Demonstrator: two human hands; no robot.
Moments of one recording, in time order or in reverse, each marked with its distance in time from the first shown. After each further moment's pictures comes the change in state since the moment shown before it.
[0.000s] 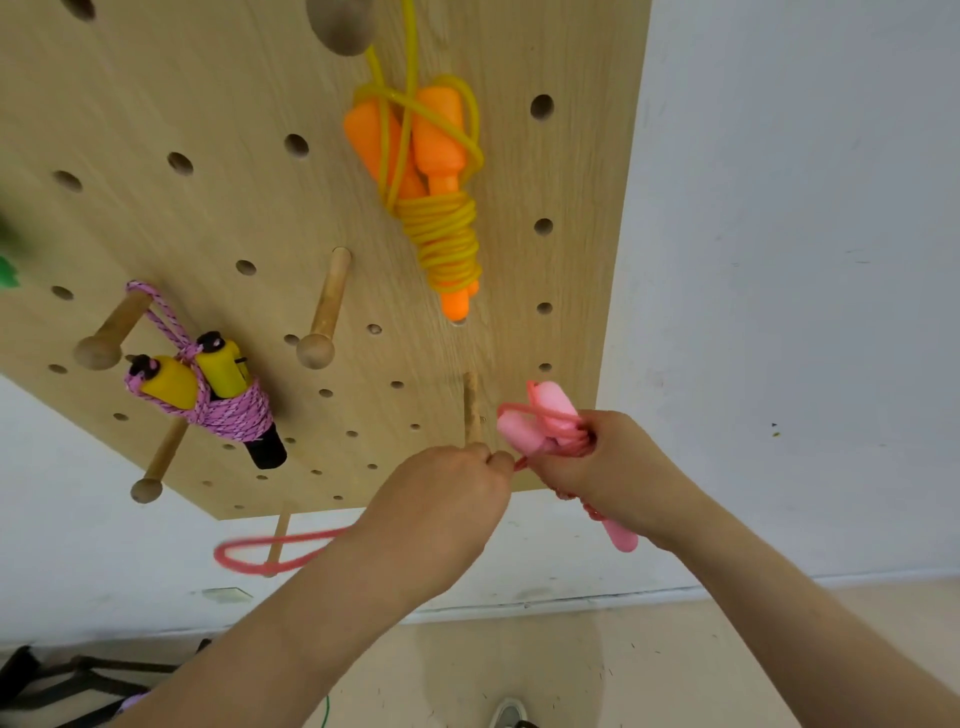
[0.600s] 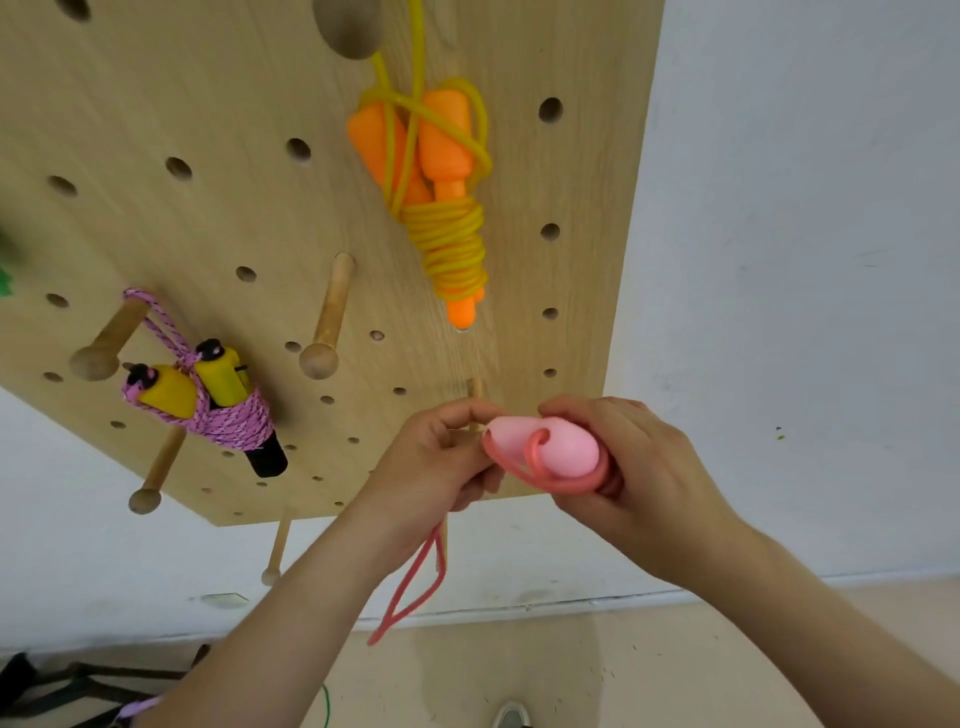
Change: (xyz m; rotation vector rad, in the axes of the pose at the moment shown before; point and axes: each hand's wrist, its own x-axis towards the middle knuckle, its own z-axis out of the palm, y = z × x) left_hand 0.011 -0.015 -0.003 -1.681 0.153 -0.444; right_hand -0.010 0.003 -0.007 -0.418 0.288 -0.804
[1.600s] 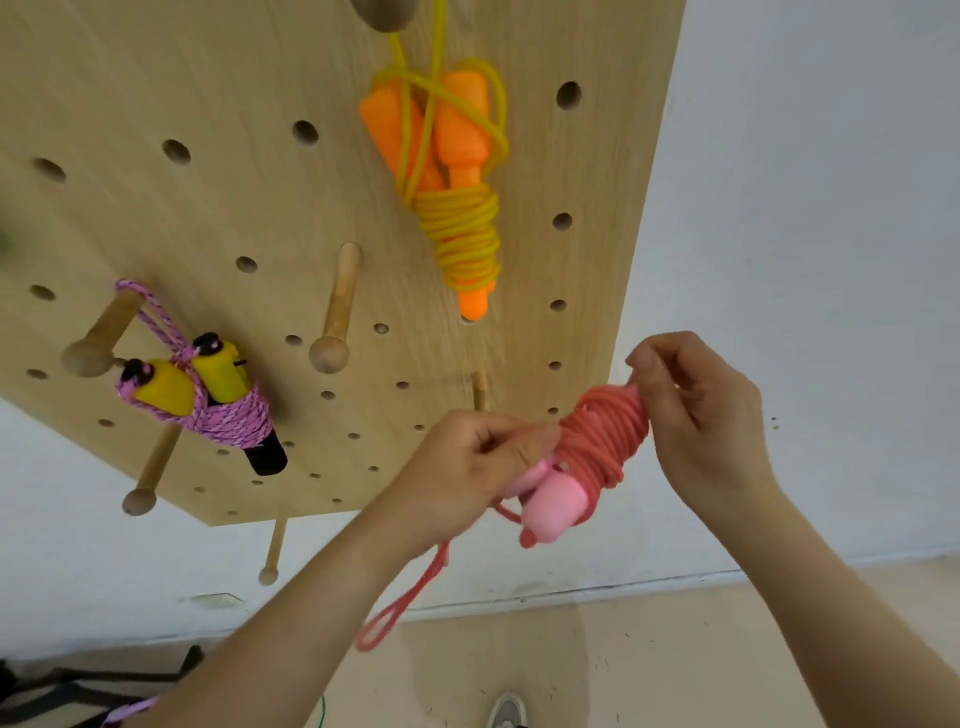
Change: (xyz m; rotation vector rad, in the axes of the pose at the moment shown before) left_hand 0.008 -0.006 -0.003 0.215 -0.185 0.115; right_hand 0.011 0.013 -0.007 0.157 0.383 0.423
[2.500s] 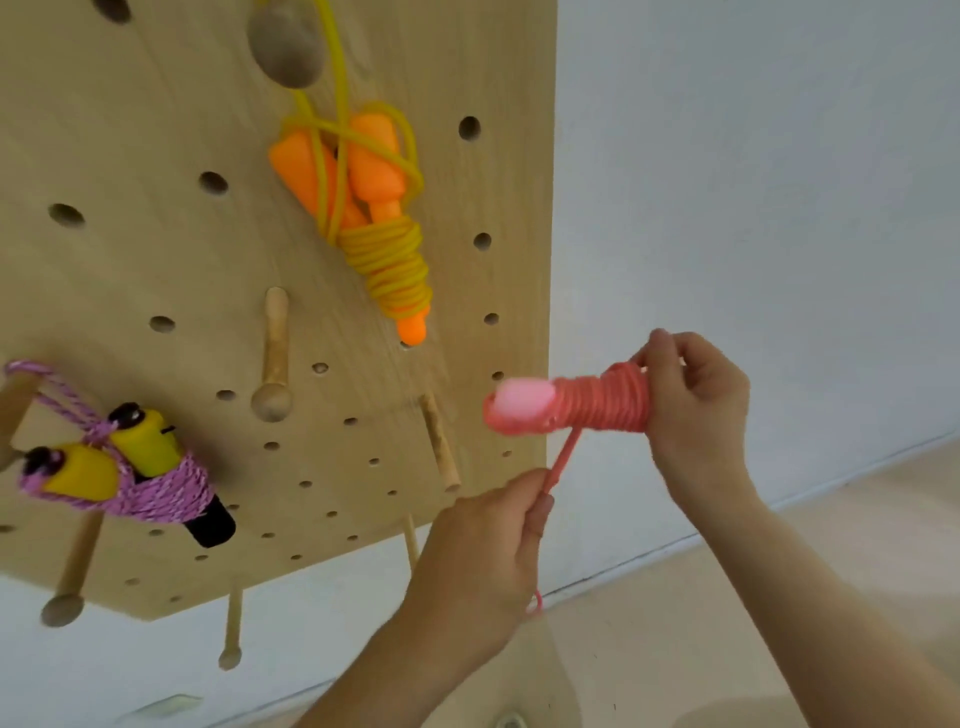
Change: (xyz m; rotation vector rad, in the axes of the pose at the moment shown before) left_hand -0.023 -0.016 0.039 0.605 0.035 0.312; right_hand -0.011 0.000 -0.008 0.190 0.400 0.316
